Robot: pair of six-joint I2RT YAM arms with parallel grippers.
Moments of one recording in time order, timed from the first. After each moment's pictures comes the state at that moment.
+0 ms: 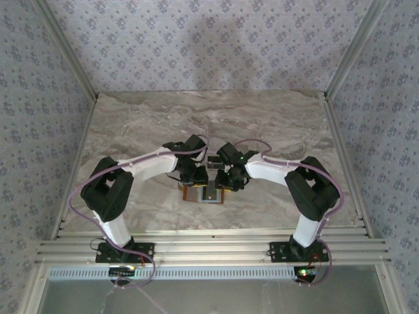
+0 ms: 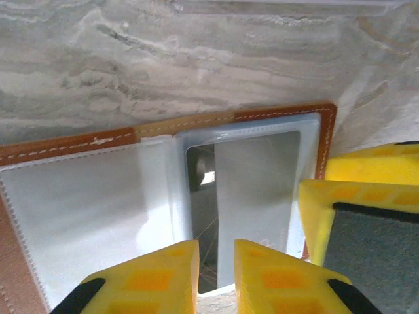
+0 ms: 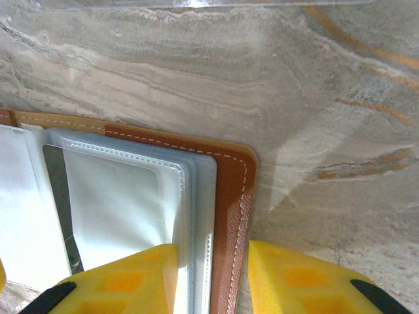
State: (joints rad) left arm -0.72 1.75 1.14 -0.68 0.32 -0.69; right arm 0.71 1.75 1.02 -0.54 -0.24 0.74
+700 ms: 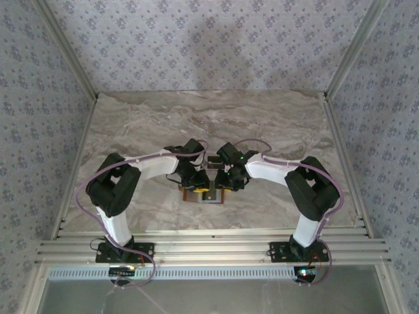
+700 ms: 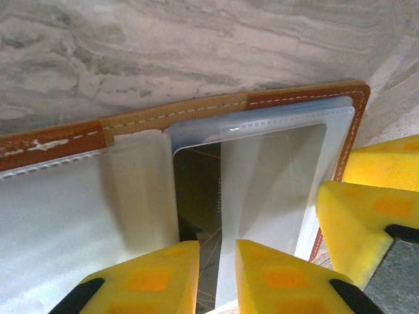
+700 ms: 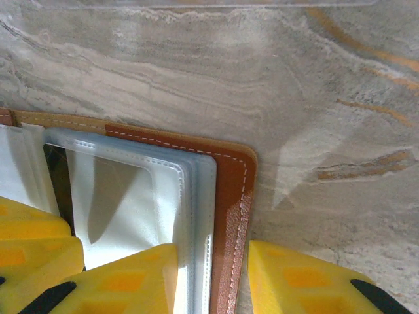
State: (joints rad) left arm -0.70 1.81 1.09 -0.60 0.43 -0.70; right arm 0.71 1.75 1.03 -0.54 -0.24 0.73
